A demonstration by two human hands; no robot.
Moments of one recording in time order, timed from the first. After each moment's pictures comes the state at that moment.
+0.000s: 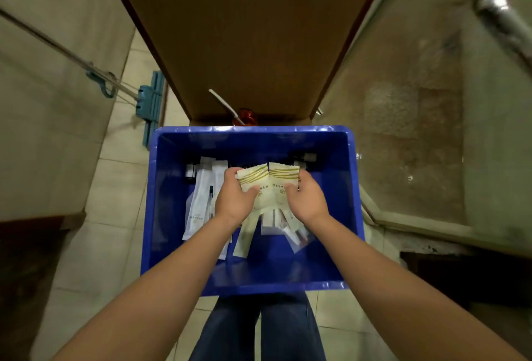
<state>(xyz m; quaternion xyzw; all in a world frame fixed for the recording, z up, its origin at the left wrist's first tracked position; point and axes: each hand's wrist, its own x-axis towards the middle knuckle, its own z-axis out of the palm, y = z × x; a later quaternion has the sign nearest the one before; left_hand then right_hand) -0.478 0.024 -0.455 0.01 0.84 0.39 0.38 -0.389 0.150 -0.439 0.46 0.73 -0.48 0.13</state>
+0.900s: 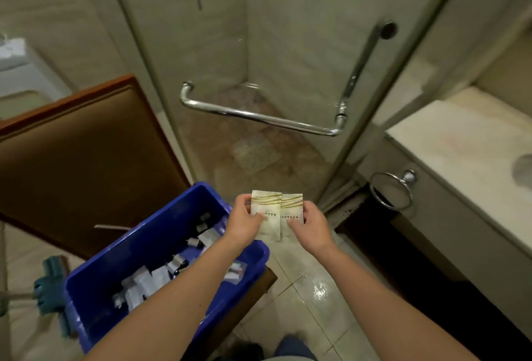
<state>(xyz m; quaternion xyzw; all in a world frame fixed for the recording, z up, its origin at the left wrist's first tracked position) -0.299 0.118 -0.280 0.32 0.71 0.38 0.50 -0.143 0.132 -0.273 0.64 0.54 -0.49 -0.23</state>
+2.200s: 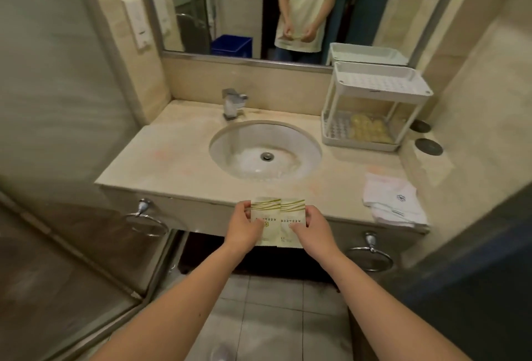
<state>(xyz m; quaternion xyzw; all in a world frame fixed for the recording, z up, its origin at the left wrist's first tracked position) 0.293 0.070 -0.219 0.62 0.48 0.22 0.58 0.413 -0.036 -0.208 0.79 0.25 -0.32 -0.46</state>
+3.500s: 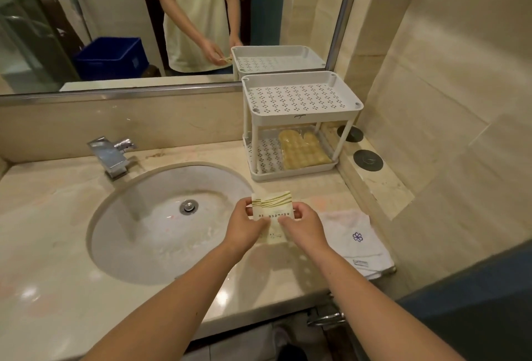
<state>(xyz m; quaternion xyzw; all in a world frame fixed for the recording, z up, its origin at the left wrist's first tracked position) 0.584 0.179 -0.232 0.67 0.34 0.10 0.65 0.656 0.058 -0.221 0.83 0.08 -0.23 -0.51</state>
